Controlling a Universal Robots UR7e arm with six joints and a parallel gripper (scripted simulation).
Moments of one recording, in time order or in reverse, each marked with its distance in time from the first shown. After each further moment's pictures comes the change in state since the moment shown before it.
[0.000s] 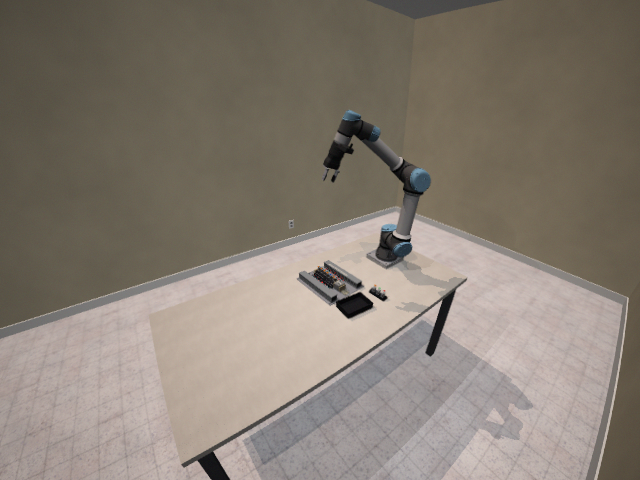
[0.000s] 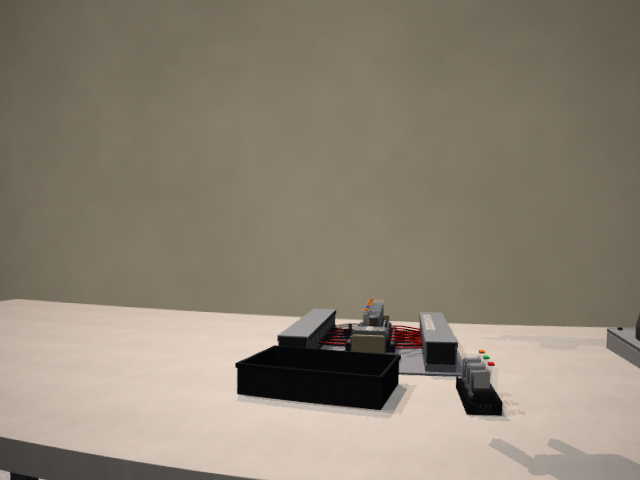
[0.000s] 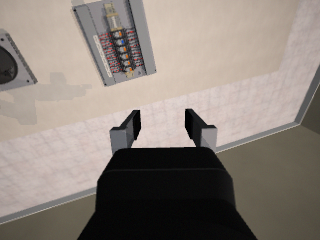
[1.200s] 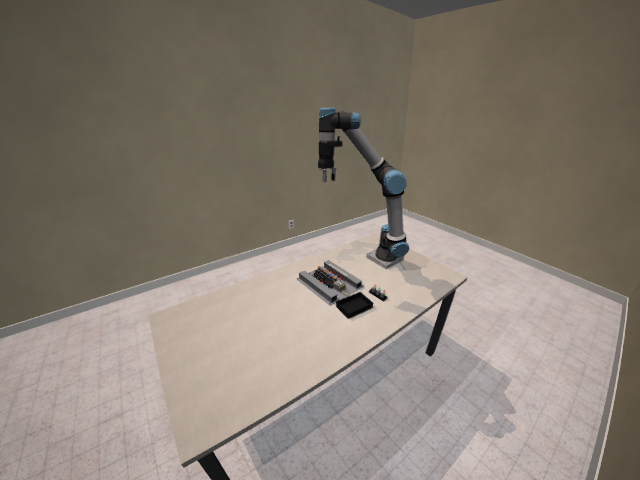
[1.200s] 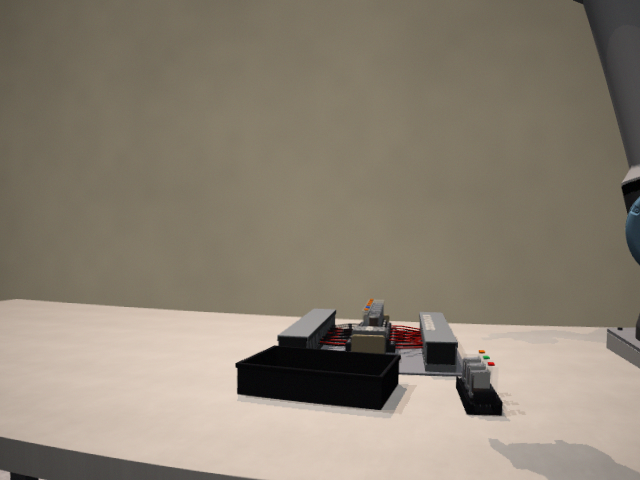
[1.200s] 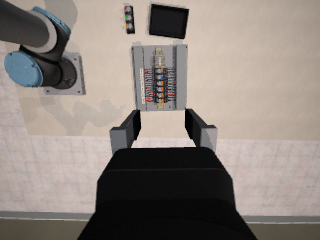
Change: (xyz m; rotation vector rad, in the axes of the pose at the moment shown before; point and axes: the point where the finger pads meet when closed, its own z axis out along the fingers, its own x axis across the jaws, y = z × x) arm 0.000 0.000 0.001 0.289 -0.246 -0.196
